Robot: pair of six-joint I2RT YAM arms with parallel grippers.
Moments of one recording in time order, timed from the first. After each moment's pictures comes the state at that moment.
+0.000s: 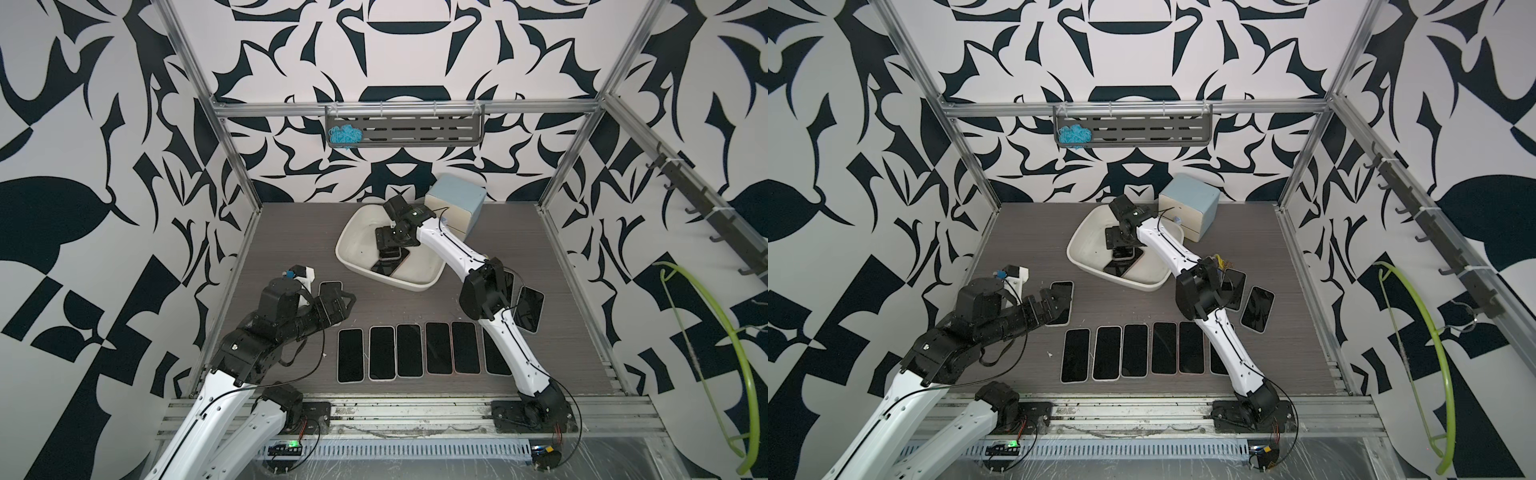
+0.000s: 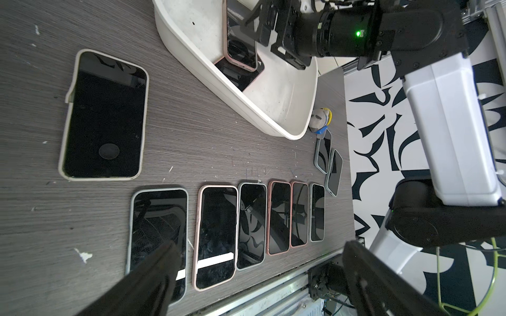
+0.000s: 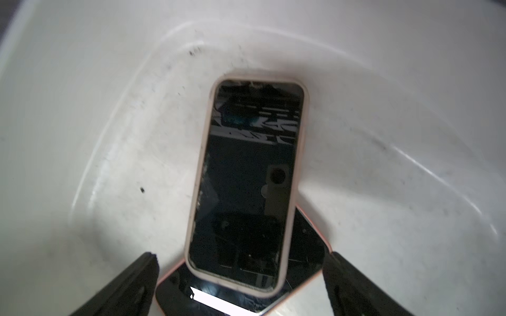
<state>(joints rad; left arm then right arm) -0.45 0.65 0.84 -0.84 0.25 -0.79 0.62 2.61 2.58 -0.98 0.04 0.44</state>
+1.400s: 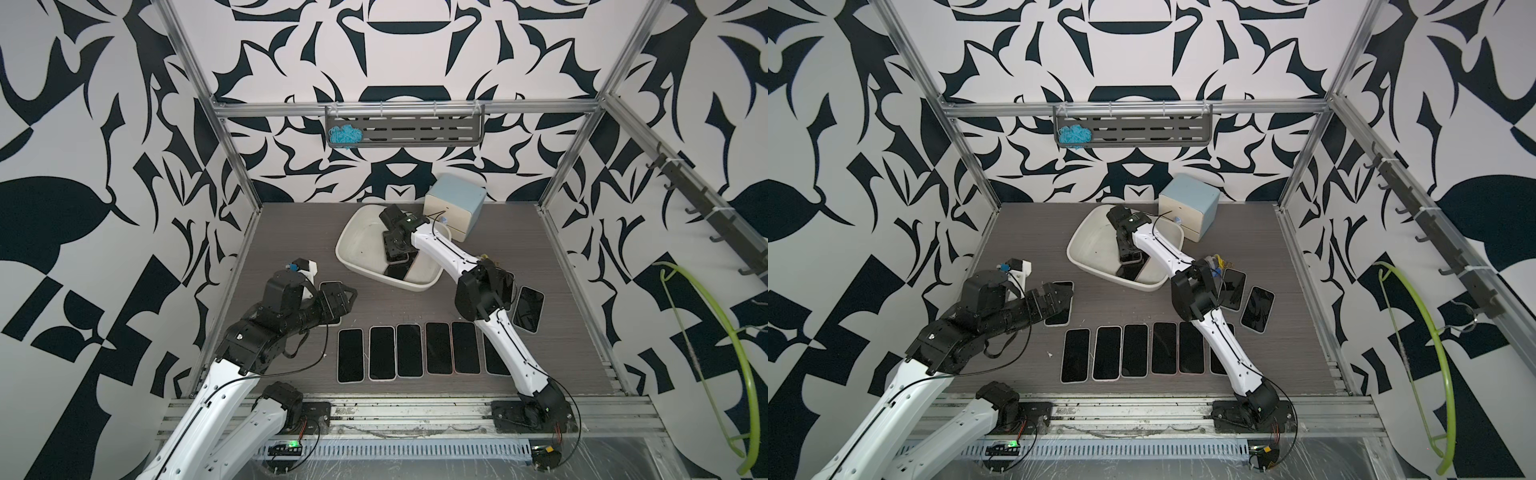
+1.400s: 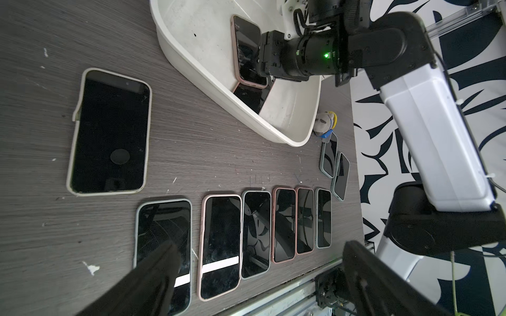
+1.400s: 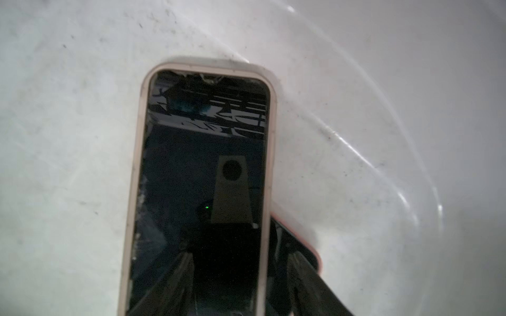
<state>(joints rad) -0.45 0.73 0.87 -0.80 0.23 -0.77 0.62 2.64 2.55 -1.09 0.28 0.33</state>
